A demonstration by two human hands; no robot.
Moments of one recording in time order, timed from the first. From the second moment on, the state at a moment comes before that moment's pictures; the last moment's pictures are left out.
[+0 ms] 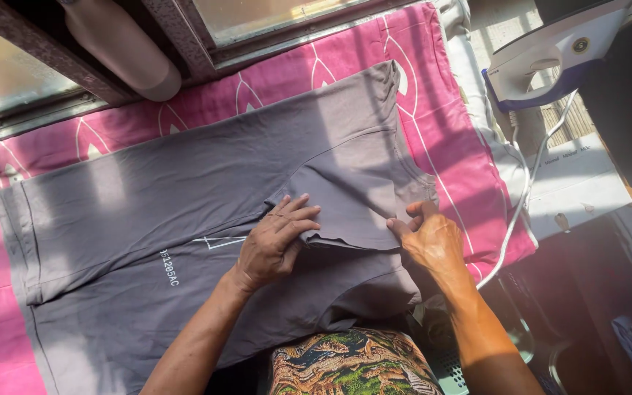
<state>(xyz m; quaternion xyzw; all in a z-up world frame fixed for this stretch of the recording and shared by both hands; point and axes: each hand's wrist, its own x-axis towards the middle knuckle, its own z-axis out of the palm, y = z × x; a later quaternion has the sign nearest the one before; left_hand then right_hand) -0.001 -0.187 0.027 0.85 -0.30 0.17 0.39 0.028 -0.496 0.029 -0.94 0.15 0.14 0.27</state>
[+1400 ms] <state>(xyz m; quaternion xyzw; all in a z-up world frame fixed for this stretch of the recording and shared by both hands) 0.114 -0.136 -0.027 0.98 -0.08 0.08 0.16 0.202 -0.493 0.019 -0.95 -0.10 -0.16 0.25</state>
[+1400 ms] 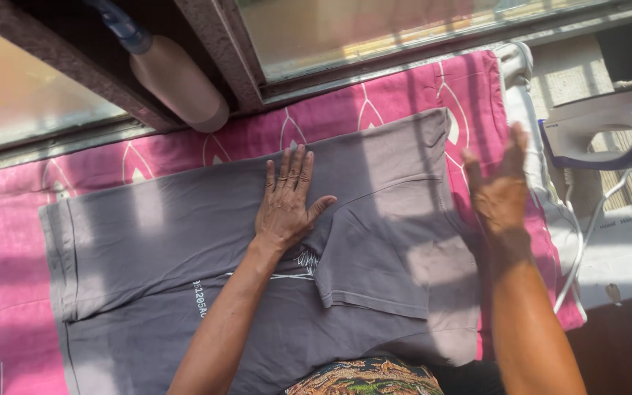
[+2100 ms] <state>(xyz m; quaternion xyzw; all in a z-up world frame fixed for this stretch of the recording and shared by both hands) 0.083 -0.071 -0.012 0.99 0.05 -0.01 0.09 0.301 -0.671 0.025 -0.87 -0.18 -0.17 0.43</state>
